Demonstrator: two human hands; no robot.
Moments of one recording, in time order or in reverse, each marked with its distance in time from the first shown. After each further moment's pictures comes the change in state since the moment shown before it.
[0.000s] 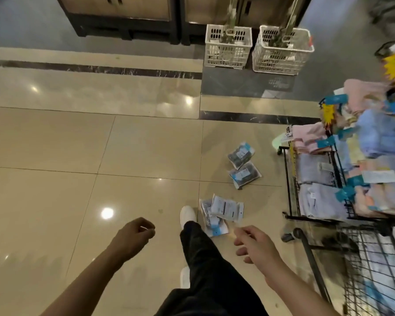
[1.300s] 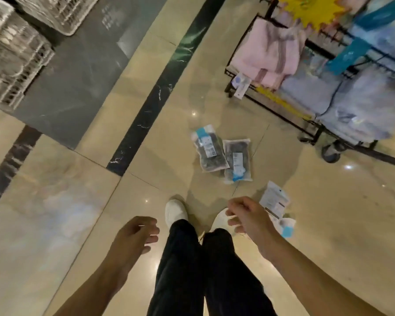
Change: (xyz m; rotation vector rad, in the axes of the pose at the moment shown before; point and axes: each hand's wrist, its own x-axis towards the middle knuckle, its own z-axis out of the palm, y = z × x) left_hand 0.621 0.472 0.008 0.558 -0.488 0.075; right_hand 0.544 -0.212 0.010 1.035 0.497 0.455
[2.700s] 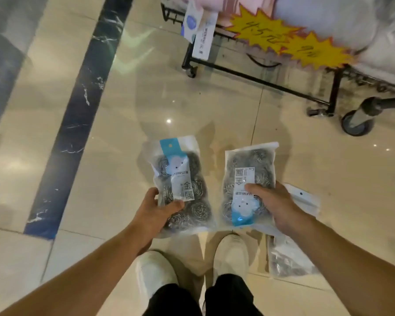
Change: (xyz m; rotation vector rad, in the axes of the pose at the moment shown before) left_hand 0.361 0.013 0.186 0.064 -0.207 0.117; right_hand 0.328 0.094 -0.057 0.280 0.329 0.075
